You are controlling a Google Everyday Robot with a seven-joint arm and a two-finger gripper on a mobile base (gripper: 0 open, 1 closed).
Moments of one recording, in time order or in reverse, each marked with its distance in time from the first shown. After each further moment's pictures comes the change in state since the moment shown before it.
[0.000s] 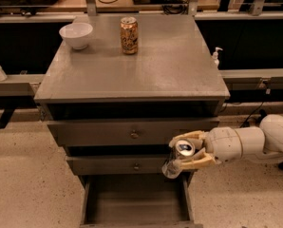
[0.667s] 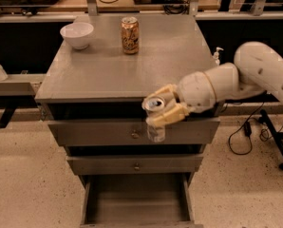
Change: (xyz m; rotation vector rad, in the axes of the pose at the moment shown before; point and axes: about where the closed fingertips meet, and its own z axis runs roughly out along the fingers) arm -0.087 -0.073 0.057 -0.106 0.277 0.021
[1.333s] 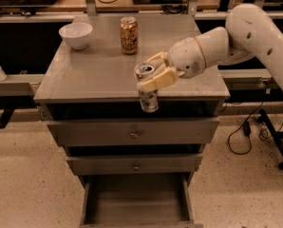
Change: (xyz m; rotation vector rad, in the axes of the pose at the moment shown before) arm -0.055 -0.071 -0.007 0.037 0.035 0.037
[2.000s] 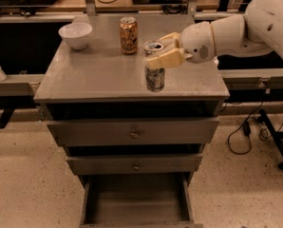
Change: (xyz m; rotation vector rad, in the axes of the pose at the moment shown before) arm -0.025 -0.042 -0.043 0.229 -0.054 0.036
